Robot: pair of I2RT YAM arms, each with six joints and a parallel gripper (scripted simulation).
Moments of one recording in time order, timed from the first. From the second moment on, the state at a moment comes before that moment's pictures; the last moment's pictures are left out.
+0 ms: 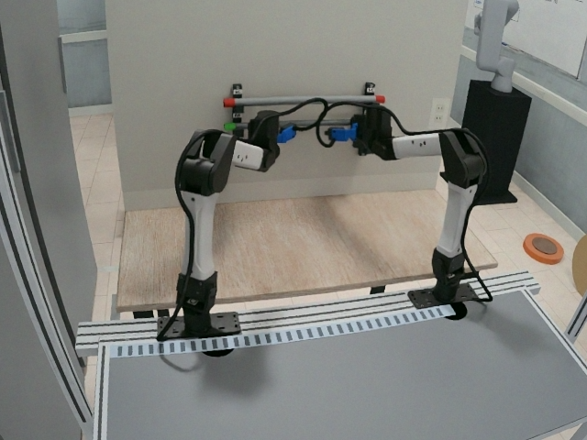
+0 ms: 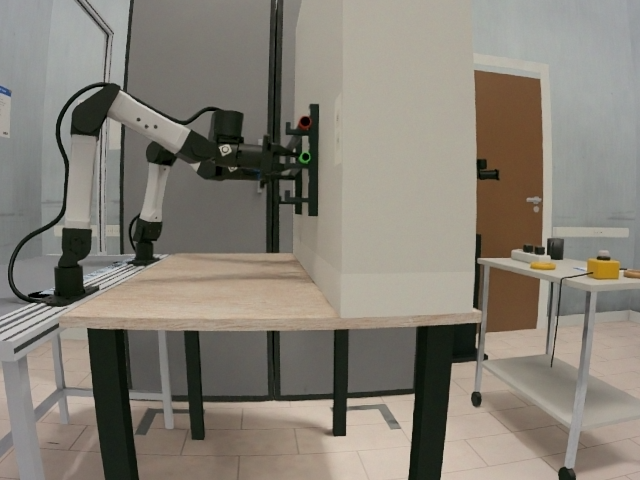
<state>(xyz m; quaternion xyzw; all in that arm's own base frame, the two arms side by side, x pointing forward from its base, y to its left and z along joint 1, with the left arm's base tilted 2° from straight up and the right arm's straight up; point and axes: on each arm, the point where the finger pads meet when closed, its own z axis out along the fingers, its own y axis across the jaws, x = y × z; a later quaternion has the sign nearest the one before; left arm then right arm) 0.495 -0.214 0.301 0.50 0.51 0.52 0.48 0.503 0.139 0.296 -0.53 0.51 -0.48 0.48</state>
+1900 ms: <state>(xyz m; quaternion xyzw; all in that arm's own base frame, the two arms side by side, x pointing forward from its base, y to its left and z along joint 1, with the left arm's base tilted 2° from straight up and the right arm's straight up) 0.495 -0.215 0.304 0.52 0.52 0.50 0.45 0.504 0.138 0.305 -0.55 0.53 -0.46 0.45</state>
